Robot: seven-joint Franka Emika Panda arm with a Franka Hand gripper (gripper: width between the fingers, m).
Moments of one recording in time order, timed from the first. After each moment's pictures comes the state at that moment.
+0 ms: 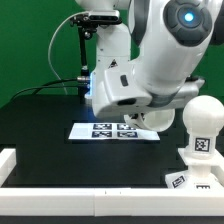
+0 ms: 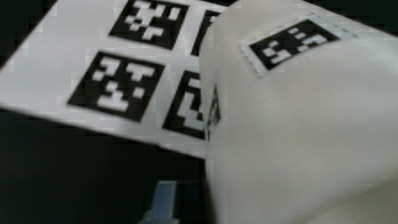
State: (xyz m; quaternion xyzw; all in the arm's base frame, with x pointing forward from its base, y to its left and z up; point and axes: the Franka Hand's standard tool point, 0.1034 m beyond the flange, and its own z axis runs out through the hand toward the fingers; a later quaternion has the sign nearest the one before) arm 0.424 0.032 0.059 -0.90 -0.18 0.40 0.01
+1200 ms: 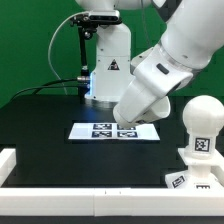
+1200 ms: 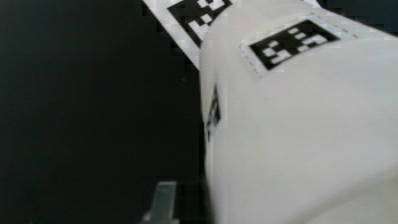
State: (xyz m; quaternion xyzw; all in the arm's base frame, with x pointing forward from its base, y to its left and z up) arm 0.445 0.034 0.076 -0.84 -0.43 0.33 -0.02
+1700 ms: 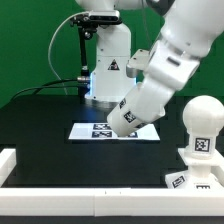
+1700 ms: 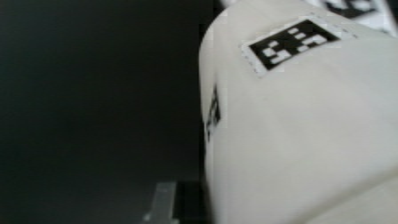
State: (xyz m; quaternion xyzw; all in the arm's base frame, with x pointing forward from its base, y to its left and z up) arm 0.459 0.038 0.078 -0.77 -0.59 0.23 -0.04
